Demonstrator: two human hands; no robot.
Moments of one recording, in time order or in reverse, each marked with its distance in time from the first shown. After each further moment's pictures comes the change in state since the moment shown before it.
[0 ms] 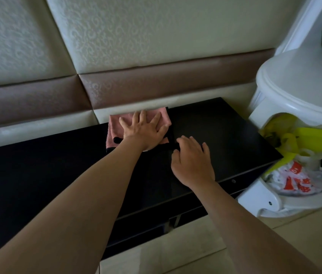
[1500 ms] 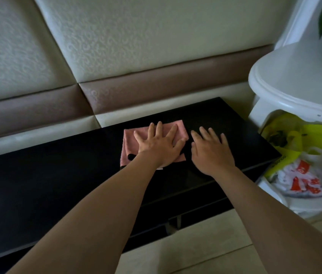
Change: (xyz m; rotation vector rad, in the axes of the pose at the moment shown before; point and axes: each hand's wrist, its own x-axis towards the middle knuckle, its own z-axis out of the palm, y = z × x) left_hand -0.042 0.064 0.004 0.004 -0.063 0.035; right_hand 0.031 0.068 -0.028 -0.296 -0.062 -0.029
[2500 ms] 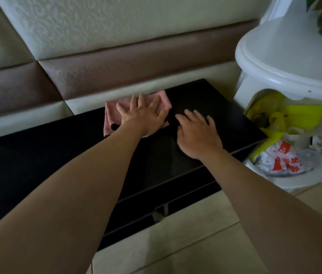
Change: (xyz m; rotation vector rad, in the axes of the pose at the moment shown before) left_hand 0.055 -0.002 -0.008 0.014 0.037 0.000; right_hand 0.006 0.003 -0.001 0.052 0.013 0.019
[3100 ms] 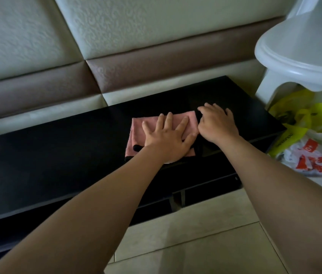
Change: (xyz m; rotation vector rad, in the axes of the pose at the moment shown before) left_hand -0.120 0.019 0.019 0.021 -0.017 0.071; right_hand -0.003 0.003 -0.008 0.122 -0.015 -0.021
